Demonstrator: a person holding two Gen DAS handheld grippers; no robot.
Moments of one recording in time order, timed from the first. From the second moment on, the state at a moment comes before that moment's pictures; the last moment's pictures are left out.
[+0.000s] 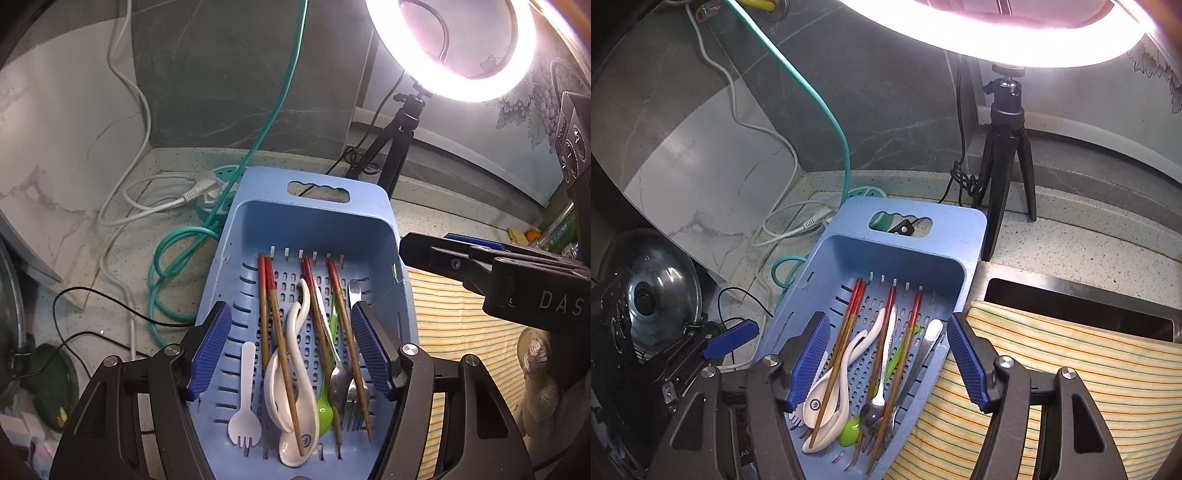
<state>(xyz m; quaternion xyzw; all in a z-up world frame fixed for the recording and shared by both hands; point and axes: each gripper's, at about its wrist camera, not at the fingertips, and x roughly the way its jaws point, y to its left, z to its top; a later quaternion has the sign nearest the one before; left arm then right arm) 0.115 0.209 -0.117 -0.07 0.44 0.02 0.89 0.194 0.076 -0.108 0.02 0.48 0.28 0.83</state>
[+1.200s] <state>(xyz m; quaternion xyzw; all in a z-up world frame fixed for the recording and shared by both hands) -0.004 0.116 -0.036 -0.04 0.36 0.04 0.93 0.097 -0.034 -0.043 -0.02 0.37 0.33 0.87</state>
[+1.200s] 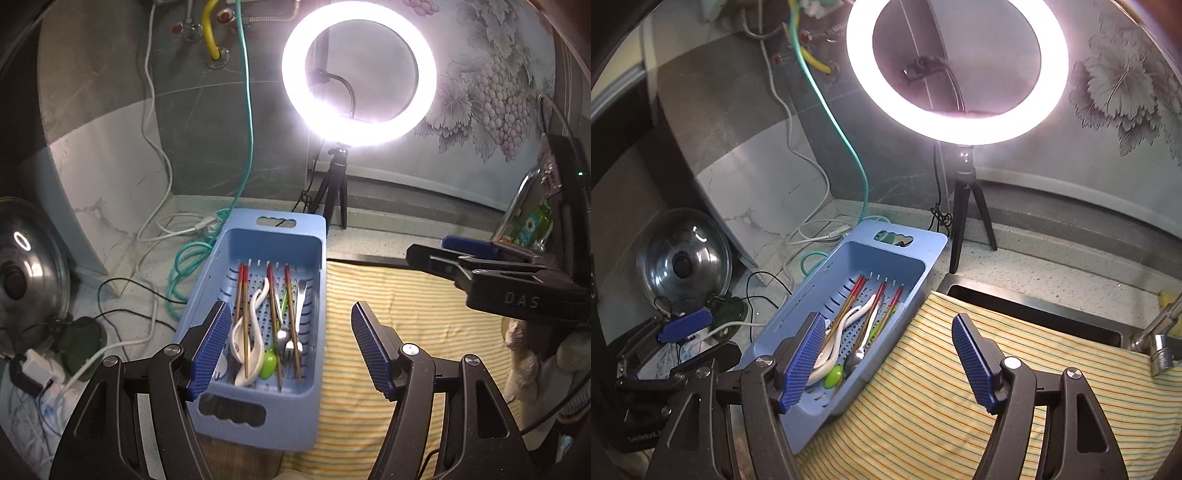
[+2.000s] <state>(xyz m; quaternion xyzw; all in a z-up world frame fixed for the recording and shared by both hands) -0.042 0.079 -0.032 -0.07 0.36 0.08 0.93 0.036 -0.086 -0.031 -0.05 0.34 0.31 0.89</state>
